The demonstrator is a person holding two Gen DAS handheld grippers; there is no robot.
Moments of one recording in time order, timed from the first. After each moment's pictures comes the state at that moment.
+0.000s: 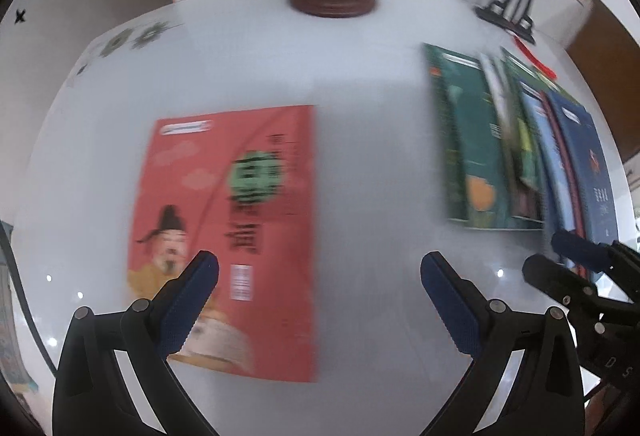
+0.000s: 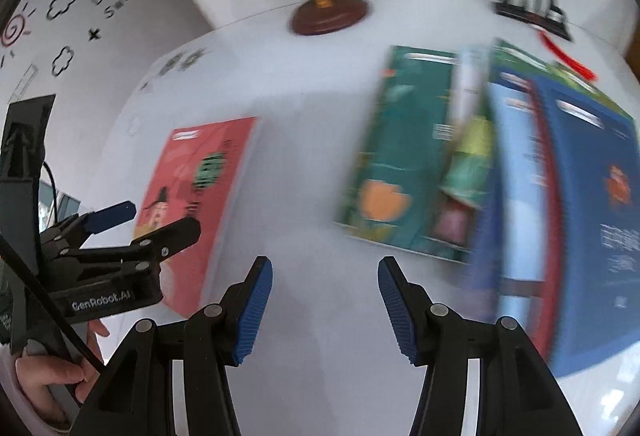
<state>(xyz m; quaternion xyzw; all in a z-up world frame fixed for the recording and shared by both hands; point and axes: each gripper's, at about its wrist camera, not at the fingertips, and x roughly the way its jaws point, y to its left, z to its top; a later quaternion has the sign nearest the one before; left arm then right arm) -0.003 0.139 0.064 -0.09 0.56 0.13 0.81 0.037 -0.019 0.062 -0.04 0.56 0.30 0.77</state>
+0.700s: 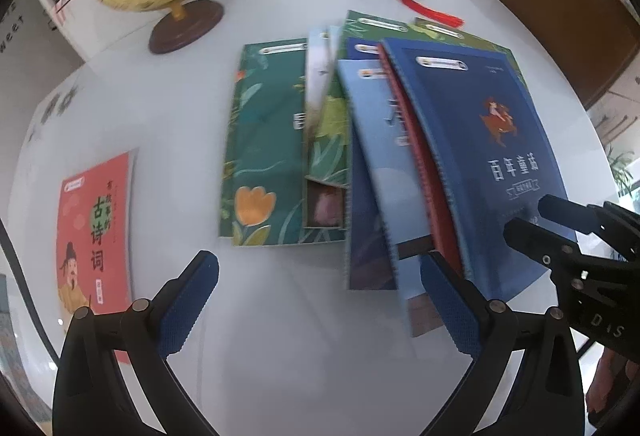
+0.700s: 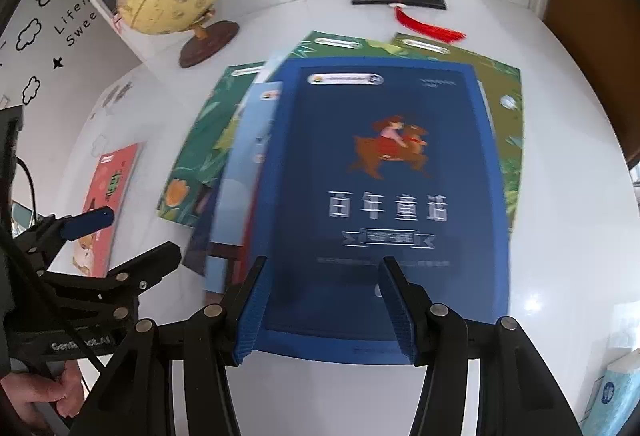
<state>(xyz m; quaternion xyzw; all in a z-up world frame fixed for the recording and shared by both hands) 0.049 -0.024 0.067 -0.03 0.57 0.07 0.82 0.092 -0.187 0.055 -0.03 0.56 0.25 0.79</state>
